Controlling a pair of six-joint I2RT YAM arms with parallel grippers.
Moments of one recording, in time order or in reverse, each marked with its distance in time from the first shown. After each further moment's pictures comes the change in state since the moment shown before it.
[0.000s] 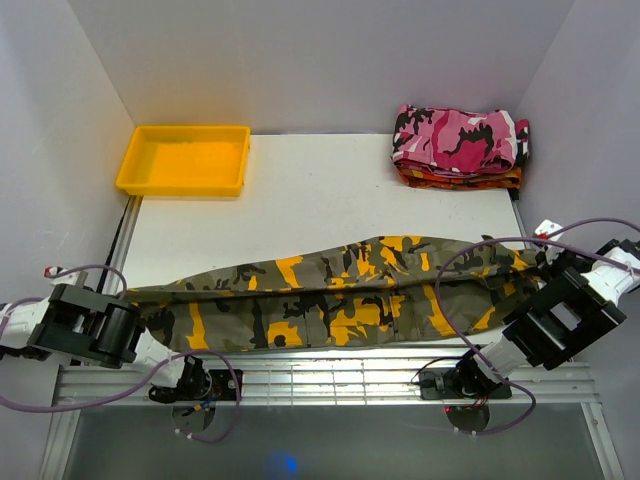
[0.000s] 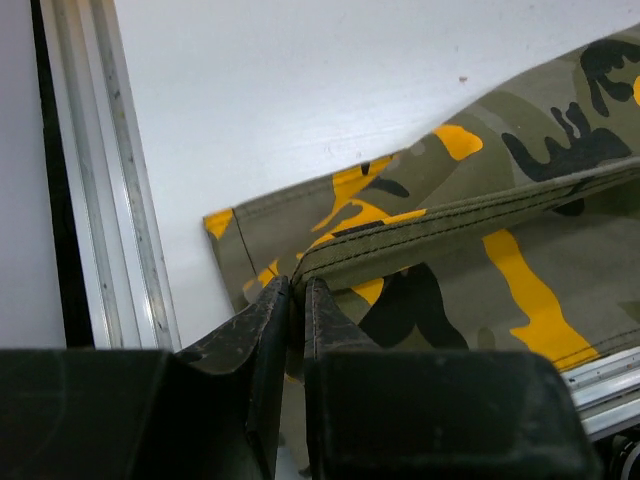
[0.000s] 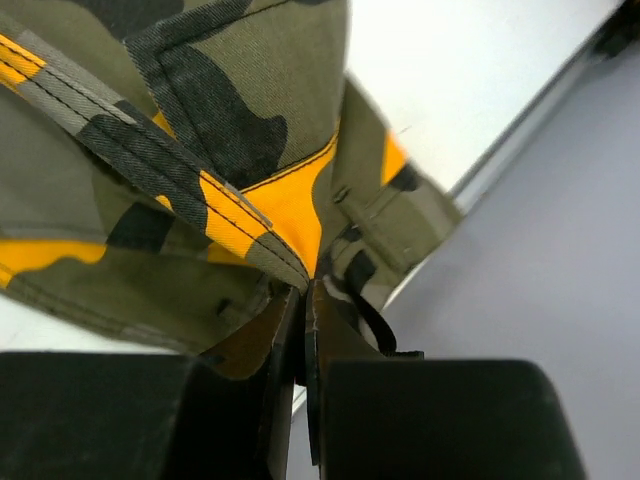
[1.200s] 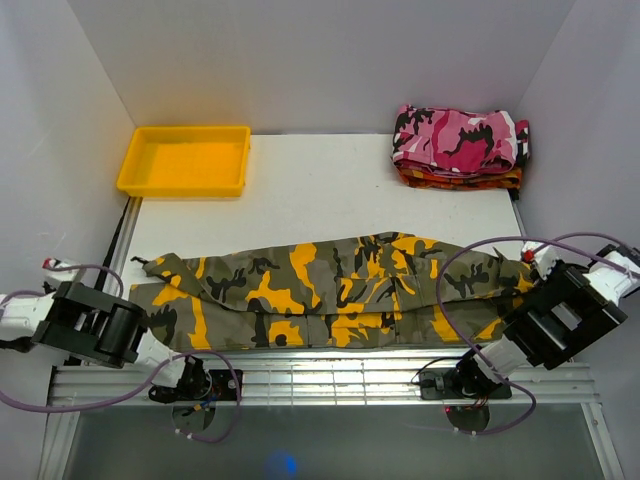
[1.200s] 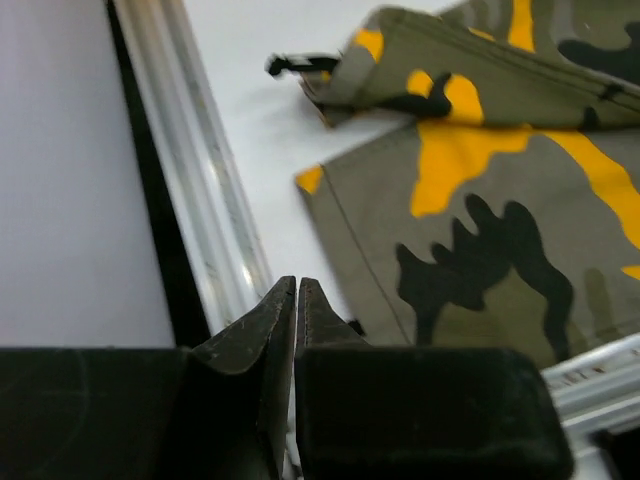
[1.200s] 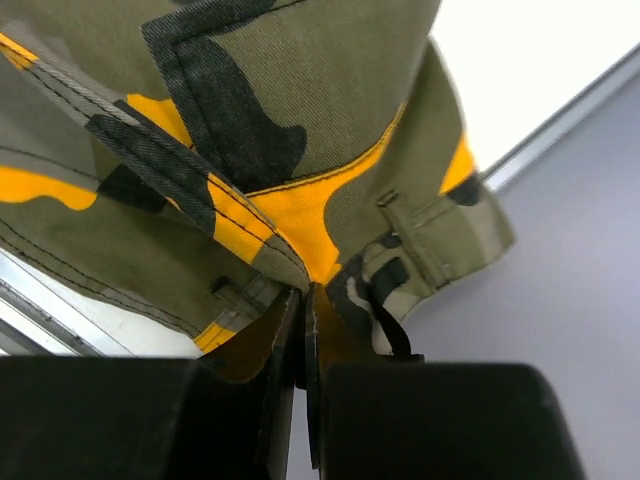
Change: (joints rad) left arm -0.014 -0.018 0.127 0.088 -0.059 0.035; right arm -0.016 0.005 -0.050 -0.039 0.243 -0.163
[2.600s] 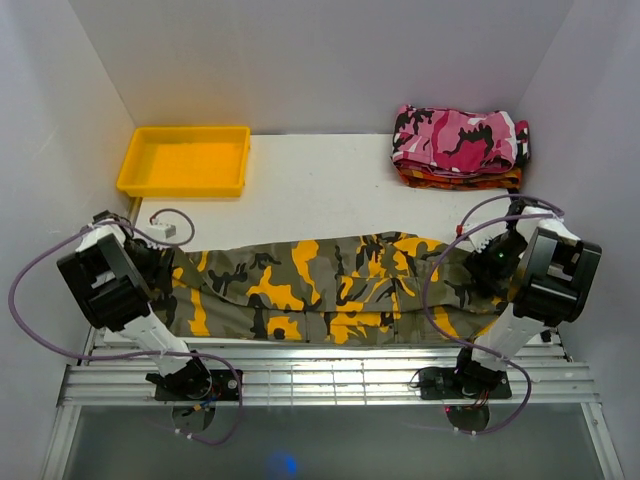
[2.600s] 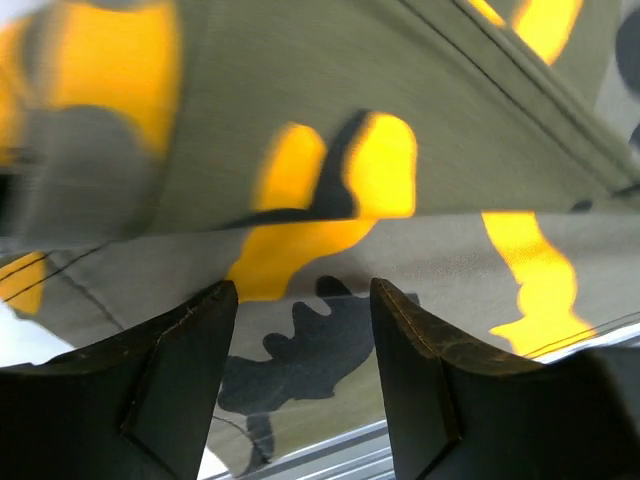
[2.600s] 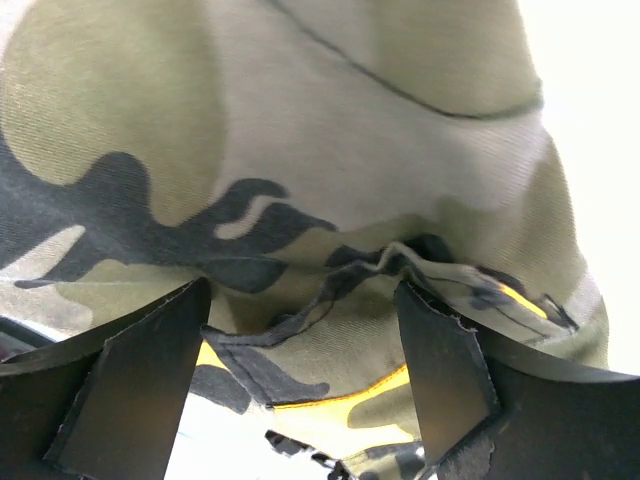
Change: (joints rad) left arm -0.804 0.151 -0.159 0.432 -0.780 -1.006; right arm 0.609 0.226 -0.016 0.147 0.461 0.731
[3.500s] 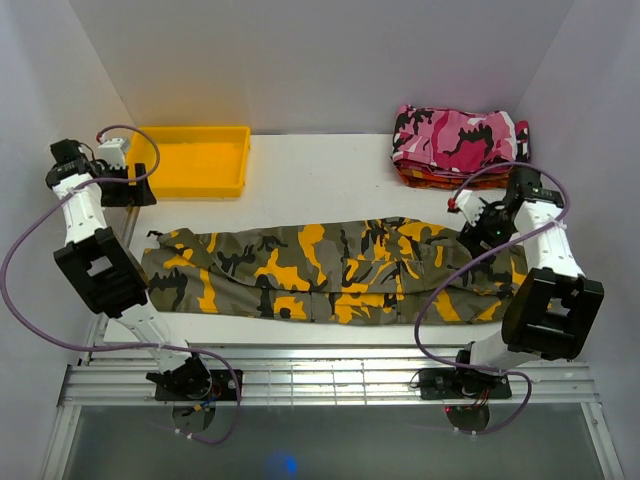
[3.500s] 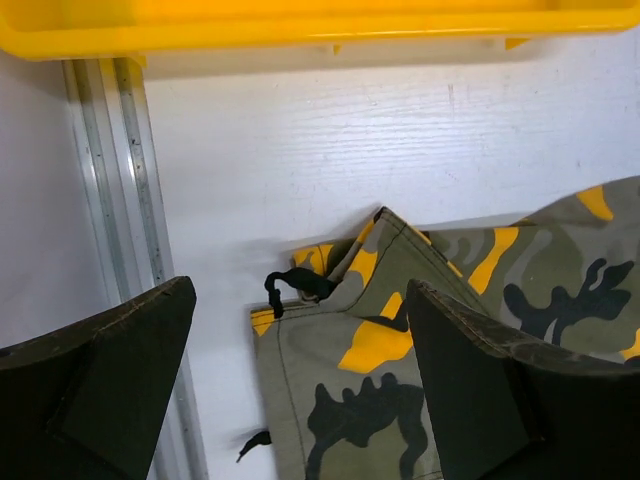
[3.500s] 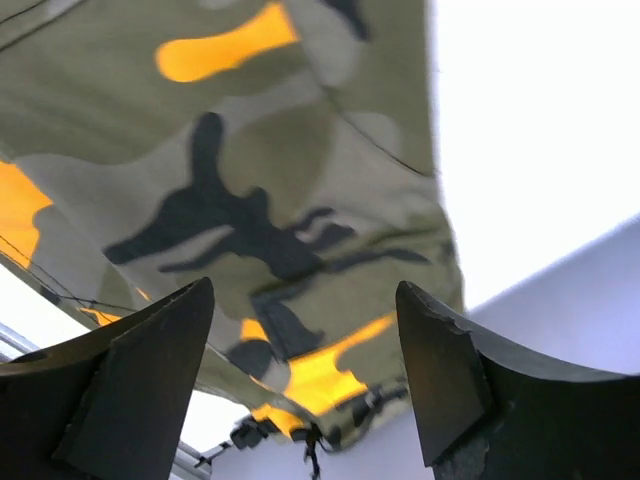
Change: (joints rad) left arm -0.040 0.149 0.669 0.024 0.216 -0.423; right arm 0.114 -0.219 0.174 -0.026 -0.144 -0.020
